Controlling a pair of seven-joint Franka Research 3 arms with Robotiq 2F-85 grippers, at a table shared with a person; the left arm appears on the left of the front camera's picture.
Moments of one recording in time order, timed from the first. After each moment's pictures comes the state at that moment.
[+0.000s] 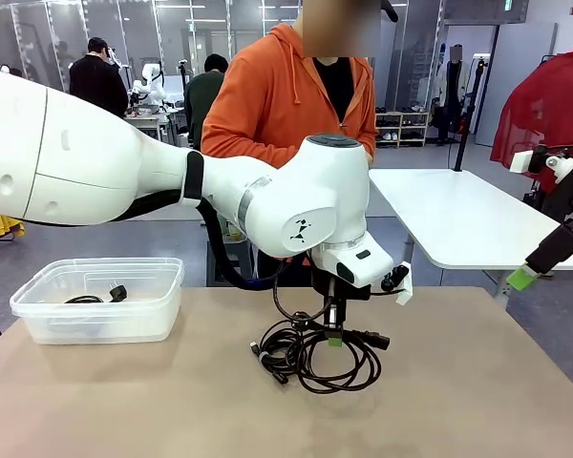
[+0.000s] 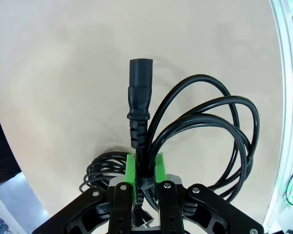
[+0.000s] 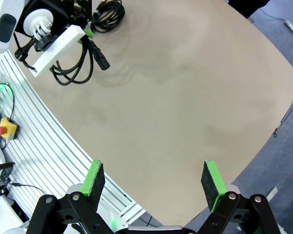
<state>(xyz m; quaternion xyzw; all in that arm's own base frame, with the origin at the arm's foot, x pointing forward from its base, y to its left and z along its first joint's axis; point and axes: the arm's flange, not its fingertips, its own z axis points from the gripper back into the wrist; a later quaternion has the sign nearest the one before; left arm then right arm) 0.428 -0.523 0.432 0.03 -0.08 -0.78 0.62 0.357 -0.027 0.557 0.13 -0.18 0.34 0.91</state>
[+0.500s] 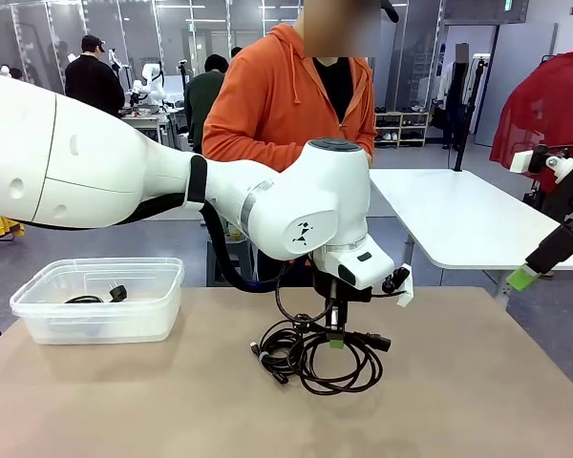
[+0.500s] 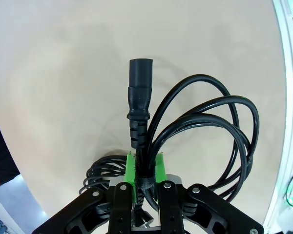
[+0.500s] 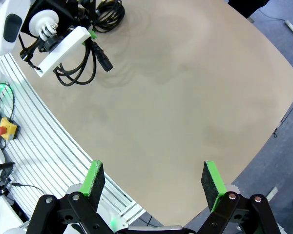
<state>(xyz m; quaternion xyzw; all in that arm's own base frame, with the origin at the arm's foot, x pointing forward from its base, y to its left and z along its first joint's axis) 0.432 -0.525 0.427 0.03 -0.08 -0.78 0.62 0.357 -0.027 0.557 0.13 -0.18 0.34 0.91</state>
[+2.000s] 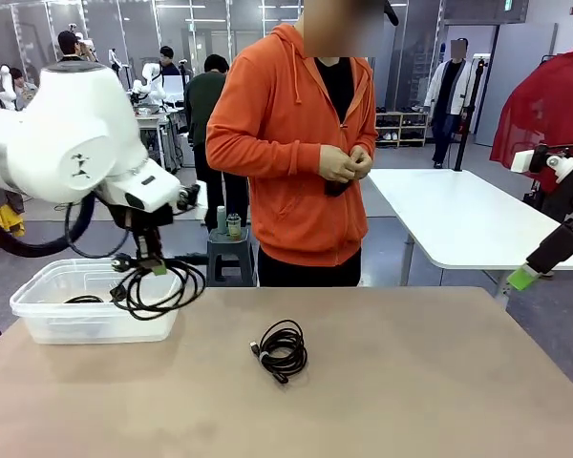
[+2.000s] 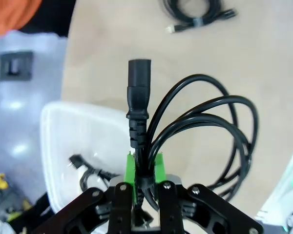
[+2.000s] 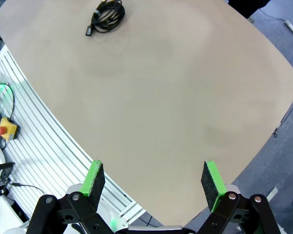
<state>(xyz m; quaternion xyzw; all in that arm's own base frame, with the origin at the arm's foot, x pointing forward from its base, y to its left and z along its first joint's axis) 0.484 -0.200 0.522 0.08 -0.15 -0.61 0.77 0.357 -0.027 0.557 0.13 -0.18 0.34 0.91</state>
